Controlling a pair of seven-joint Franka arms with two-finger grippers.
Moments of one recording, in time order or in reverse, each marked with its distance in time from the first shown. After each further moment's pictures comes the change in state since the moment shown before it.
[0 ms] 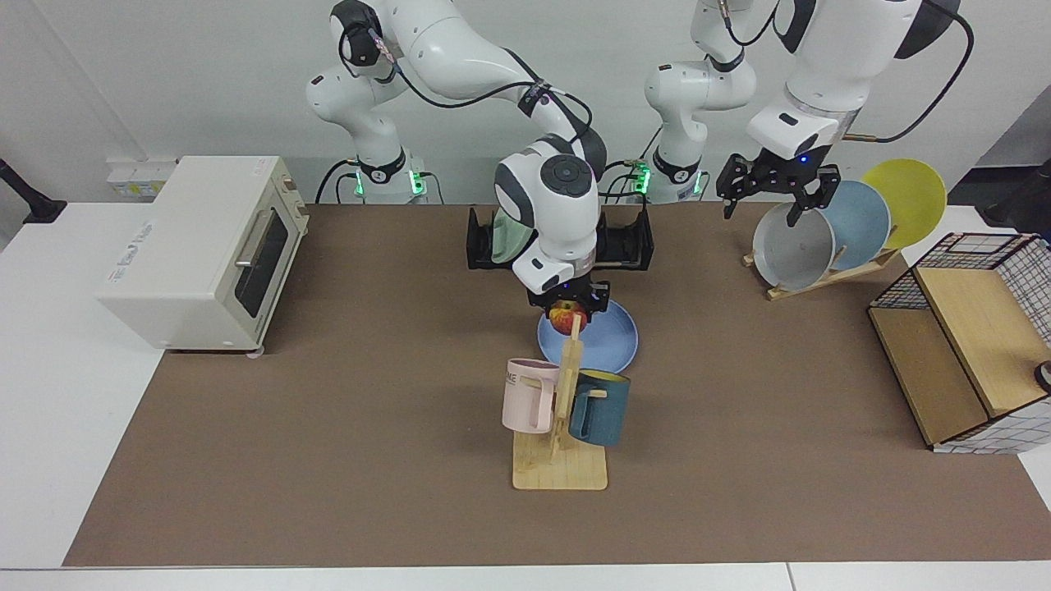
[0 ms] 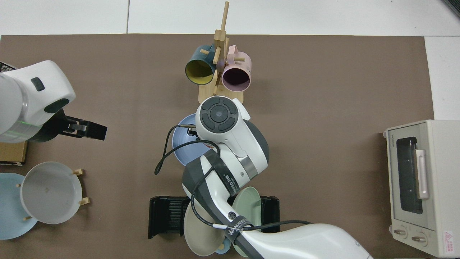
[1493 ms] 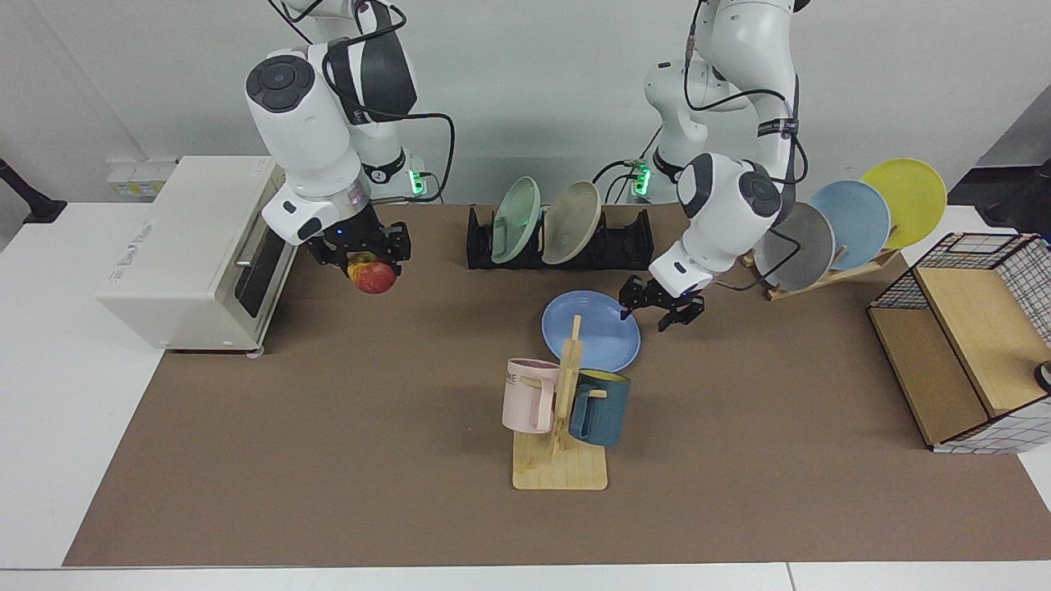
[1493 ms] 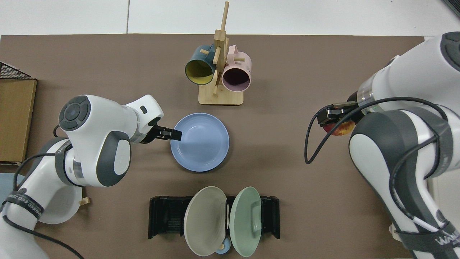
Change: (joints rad) left arm -0.100 0.186 -0.020 -0.424 -0.293 0.664 0.050; right arm -0.430 -0.420 -0.011 -0.178 -0.059 -0.349 -0.611
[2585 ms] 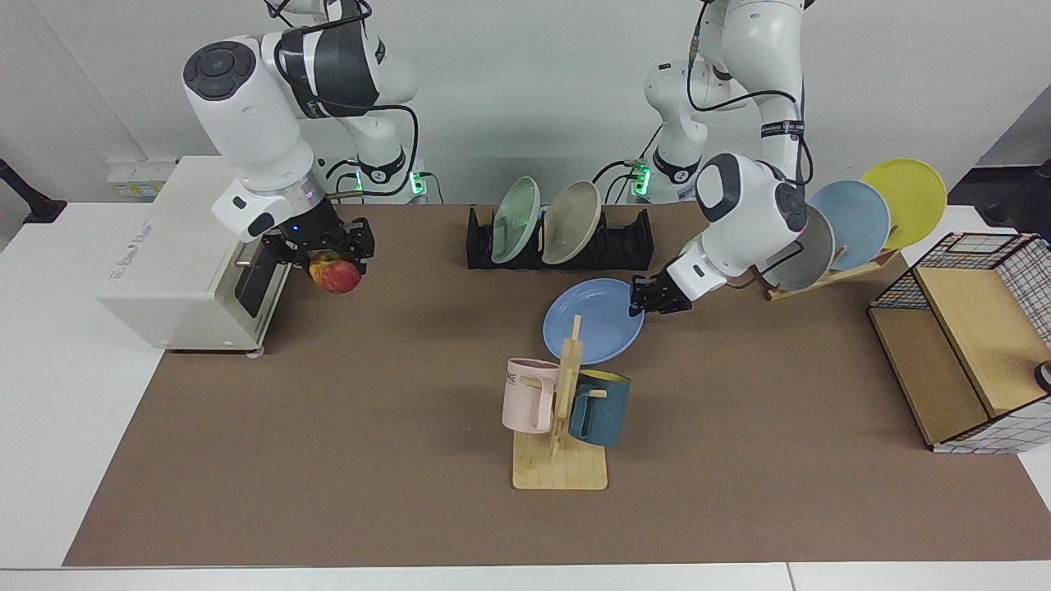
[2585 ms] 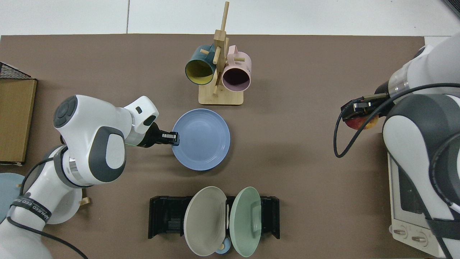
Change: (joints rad) left arm 0.028 0.021 -0.016 -0.017 -0.239 -0.052 0.060; right arm -0.075 0.014 -0.012 0.066 -0.004 -0.066 -0.124
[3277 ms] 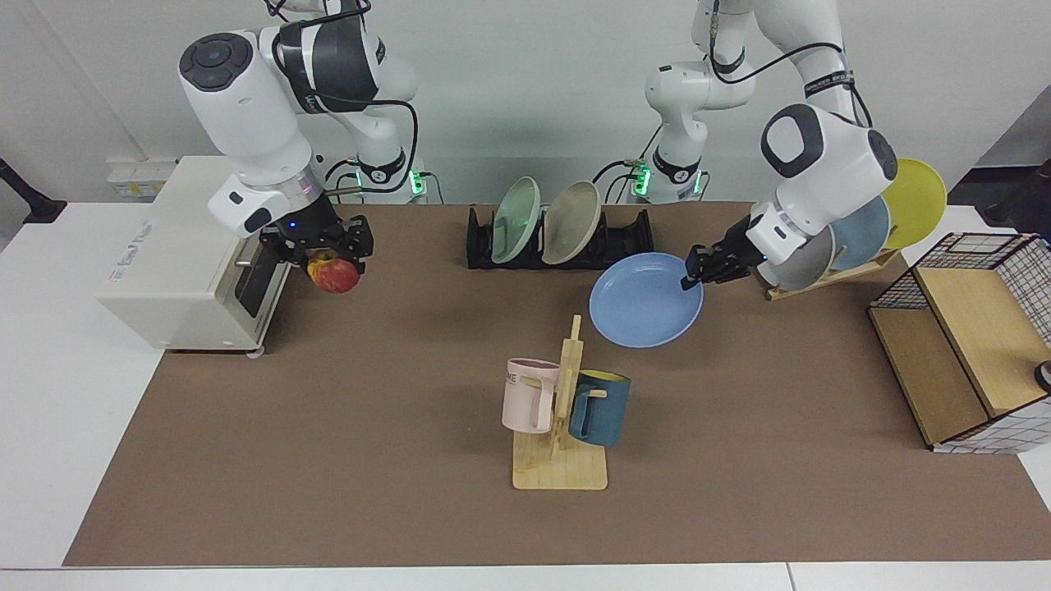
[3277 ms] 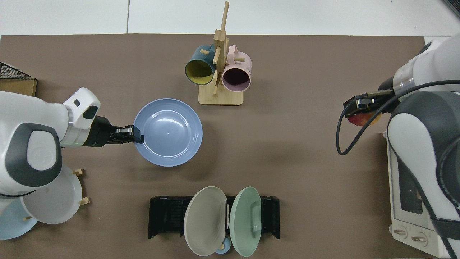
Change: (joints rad) left arm 0.118 -0.128 0.075 0.021 -0.039 -0.196 -0.044; right arm -0.005 0.005 -0.002 0.031 0.000 0.001 -0.003
